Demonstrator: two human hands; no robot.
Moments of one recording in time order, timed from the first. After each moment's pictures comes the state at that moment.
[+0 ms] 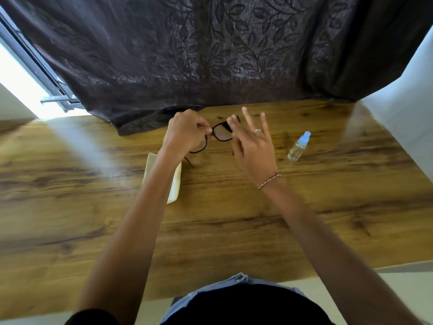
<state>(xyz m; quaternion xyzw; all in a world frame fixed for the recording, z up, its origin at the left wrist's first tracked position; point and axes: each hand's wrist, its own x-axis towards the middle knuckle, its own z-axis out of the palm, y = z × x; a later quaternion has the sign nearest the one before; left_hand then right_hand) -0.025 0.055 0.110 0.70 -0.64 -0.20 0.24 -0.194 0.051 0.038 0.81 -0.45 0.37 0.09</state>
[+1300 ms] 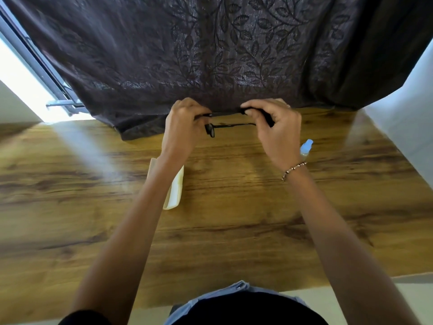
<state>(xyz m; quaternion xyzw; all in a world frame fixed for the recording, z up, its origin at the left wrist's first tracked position) -0.016 0.045 0.107 0.62 -0.68 -0.03 0.38 -0.207 0.043 0.113 0.71 -0.43 0.55 -0.11</state>
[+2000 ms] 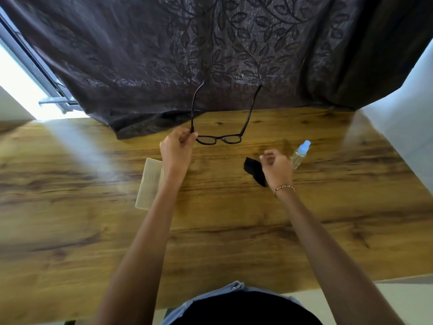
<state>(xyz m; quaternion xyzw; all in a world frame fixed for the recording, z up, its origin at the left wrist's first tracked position) -0.015 0.044 0.035 0.71 -0.49 -0.18 0.48 -0.249 0.024 -0.018 0.58 -0.70 0.34 -0.22</state>
